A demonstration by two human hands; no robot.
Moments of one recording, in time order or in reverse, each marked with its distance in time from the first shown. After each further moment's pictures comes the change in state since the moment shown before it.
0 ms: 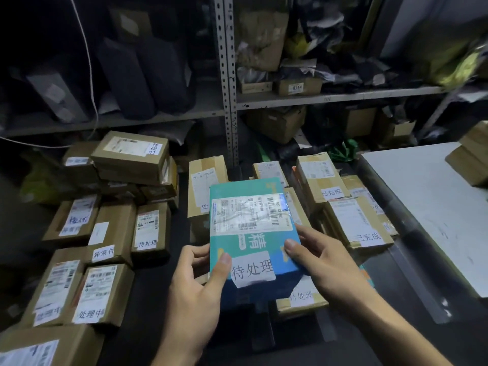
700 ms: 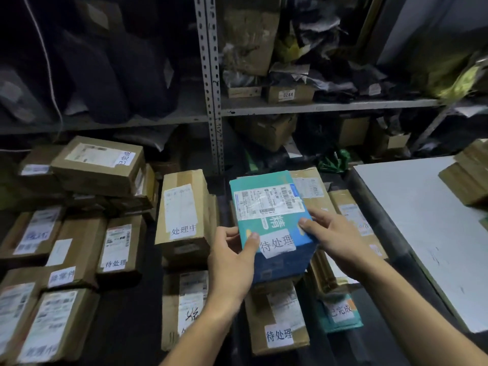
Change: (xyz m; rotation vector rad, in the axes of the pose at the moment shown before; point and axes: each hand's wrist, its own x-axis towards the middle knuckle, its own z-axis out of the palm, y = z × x) left_hand 0.098 -0.005 0.131 0.034 0.038 -0.117; right_hand 0.114 0.000 -0.104 -0.083 0.110 0.193
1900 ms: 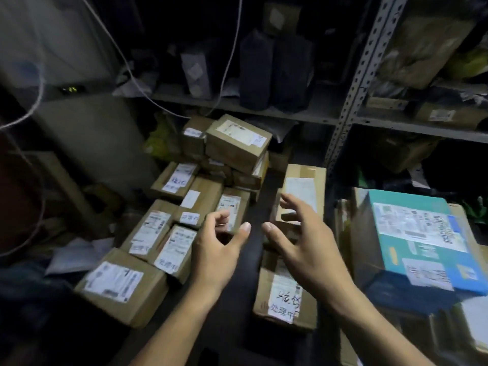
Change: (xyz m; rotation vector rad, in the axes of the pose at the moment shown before) left_hand -0.015 -0.031 -0.221 0.076 0.405 0.117; right_hand -0.050 -0.047 0.244 -0.474 -0.196 -0.580
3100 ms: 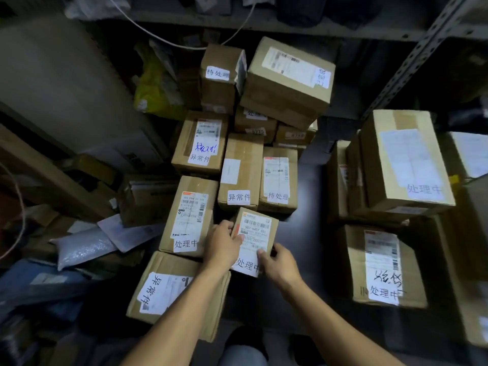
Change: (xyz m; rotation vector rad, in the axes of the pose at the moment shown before) left_hand 0.167 -0.219 -0.109 0.660 -0.419 -0.309; right_hand 0.023 0.088 0.339 0.265 -0.157 0.916
